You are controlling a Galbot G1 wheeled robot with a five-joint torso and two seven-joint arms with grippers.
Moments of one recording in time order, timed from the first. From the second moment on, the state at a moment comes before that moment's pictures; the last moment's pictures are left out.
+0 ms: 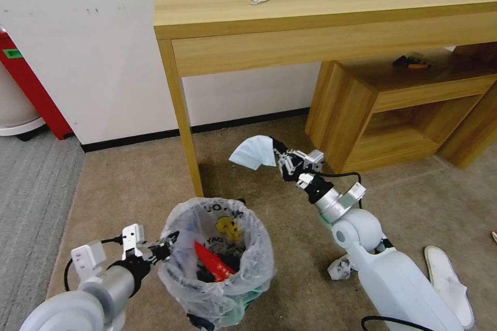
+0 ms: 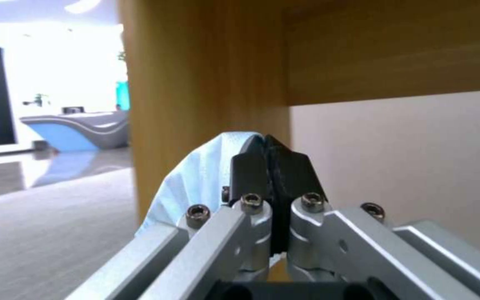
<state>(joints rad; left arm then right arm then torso) 1.65 -1.06 -0.62 -2.43 -1.27 0.64 -0.51 -0.99 1.13 0.16 1.80 0.62 0.20 -0.42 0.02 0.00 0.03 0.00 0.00</state>
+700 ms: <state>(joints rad) 1.56 -1.05 -0.61 -2.41 -1.32 0.66 -0.48 -0.99 1.15 0.06 1.67 0.58 0.27 -0.61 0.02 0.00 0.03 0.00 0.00</state>
